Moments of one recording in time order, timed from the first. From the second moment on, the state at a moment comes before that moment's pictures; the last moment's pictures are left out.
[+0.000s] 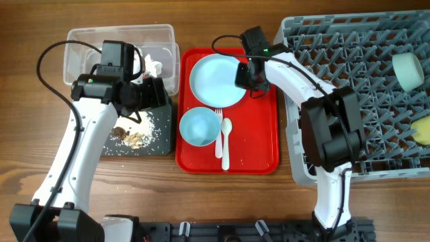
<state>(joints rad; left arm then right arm) -0.12 1.49 1.26 -0.97 0.15 -0.36 0.36 2.20 1.63 -0.73 -0.05 0.56</state>
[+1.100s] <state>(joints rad) -0.12 1.49 1.26 -0.96 0.15 -0.36 -0.16 1.93 1.74 -0.46 0.94 -0.33</state>
